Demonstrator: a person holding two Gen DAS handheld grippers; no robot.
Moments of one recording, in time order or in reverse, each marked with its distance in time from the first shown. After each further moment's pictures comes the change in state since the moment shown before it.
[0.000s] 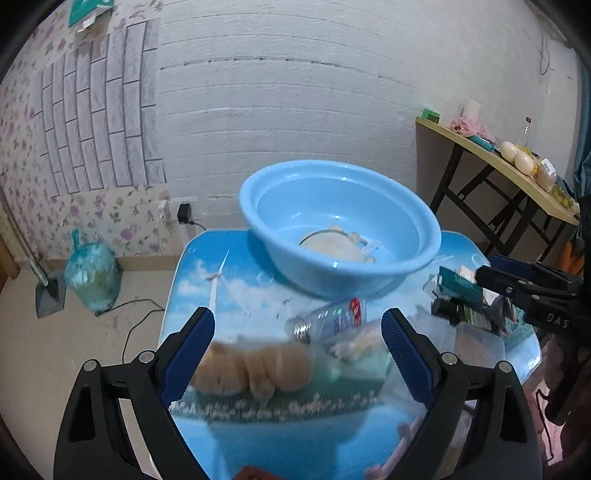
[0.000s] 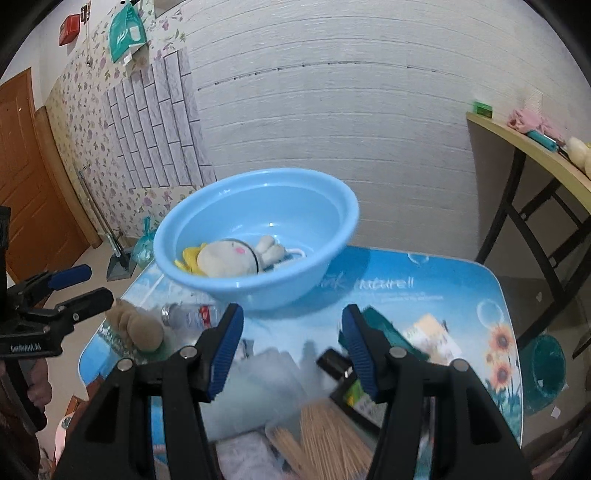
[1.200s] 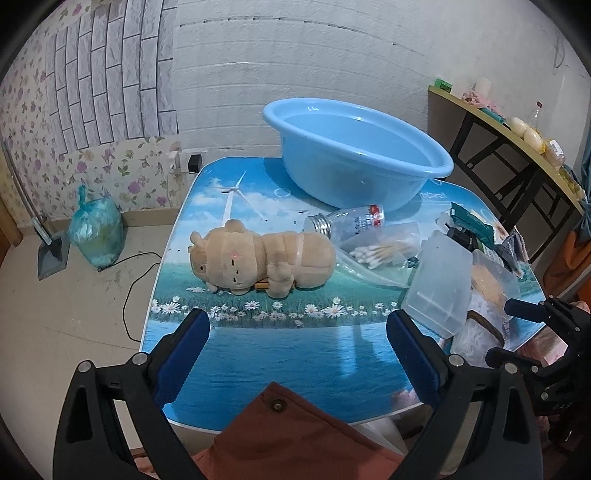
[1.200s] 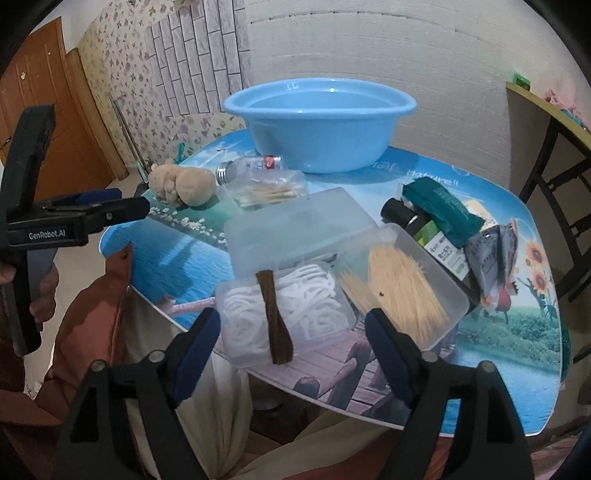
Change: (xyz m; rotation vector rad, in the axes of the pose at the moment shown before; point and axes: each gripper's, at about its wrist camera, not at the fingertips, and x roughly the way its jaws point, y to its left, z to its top) left arm 0.003 0.018 -0.068 -0.047 0.120 0.008; right arm -0.008 0.039 -0.104 -0.125 0.197 0.094
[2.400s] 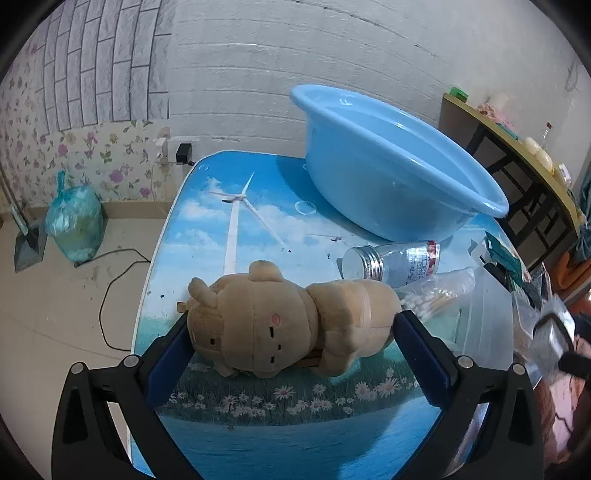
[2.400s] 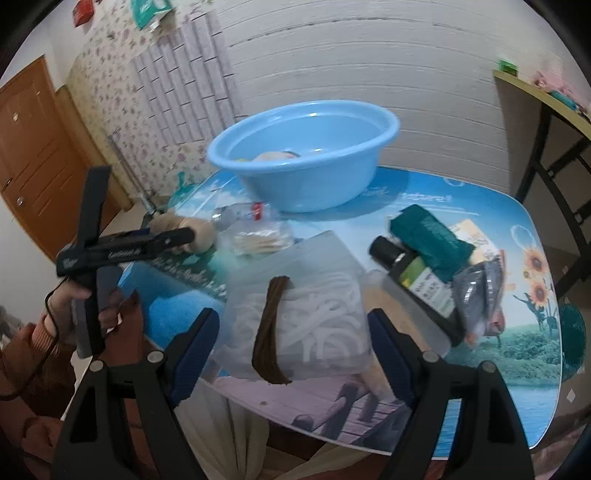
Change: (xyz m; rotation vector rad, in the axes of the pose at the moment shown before) left arm 0.068 0.038 0.034 -0.044 0.014 -0.078; right arm -0.011 -0.022 0.034 0.113 -0.051 0.039
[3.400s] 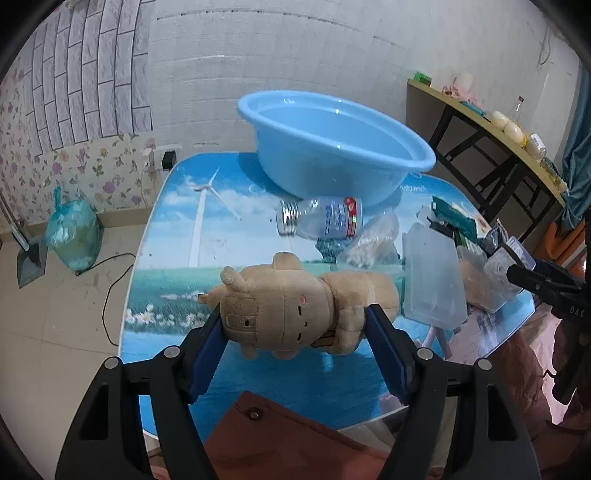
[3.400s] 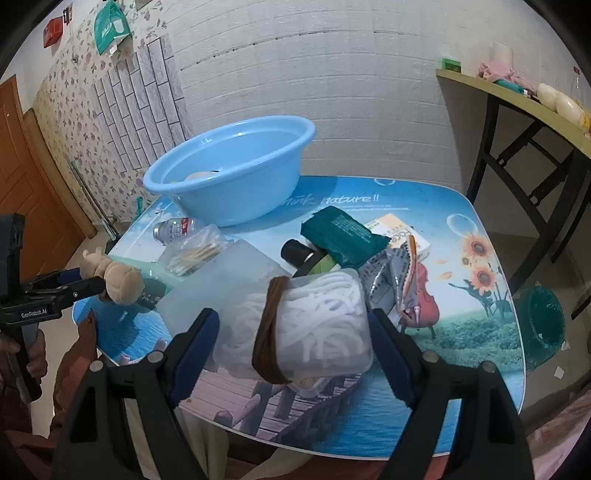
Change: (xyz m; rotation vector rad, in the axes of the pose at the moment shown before) left arm -0.055 -0.043 -0.033 0.072 0.023 -0.014; right arm -0.016 -0.048 -0.015 0.075 -0.078 -0.134
